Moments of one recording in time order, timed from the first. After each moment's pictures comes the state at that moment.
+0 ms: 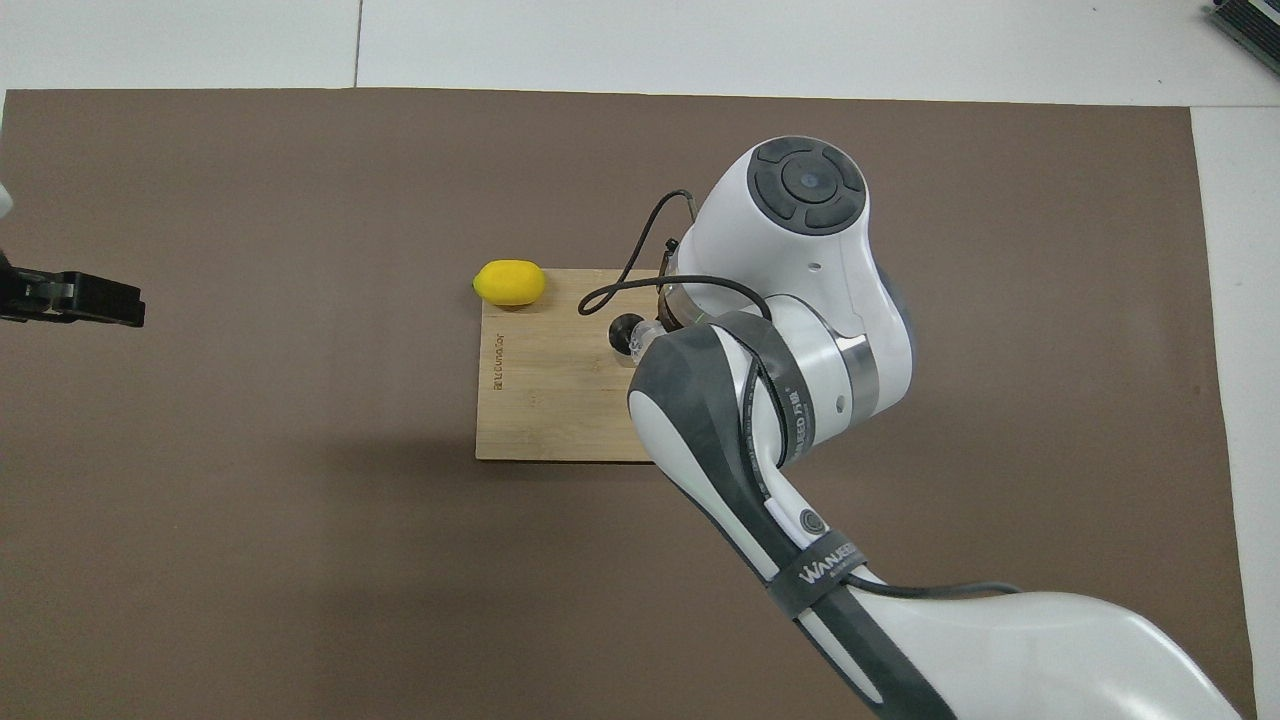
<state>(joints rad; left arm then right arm) -0.06 -0.02 0.05 -1.70 0.04 1.75 0.08 0.55 0.41 -0.06 -1.49 0.23 1.89 1.88</state>
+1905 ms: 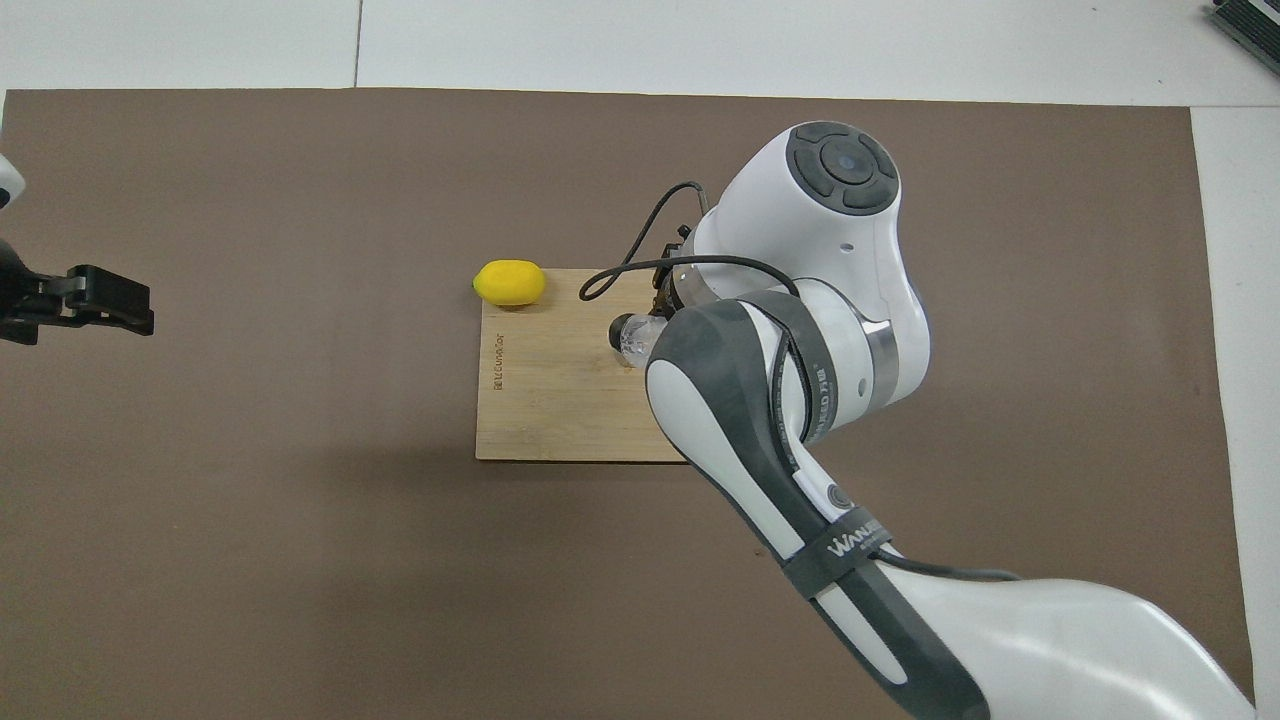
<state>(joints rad) -0.07 0.00 0.05 -1.64 0.03 1.61 -0.05 0.51 0.42 -0.06 -1.48 0.39 1.91 1.87</state>
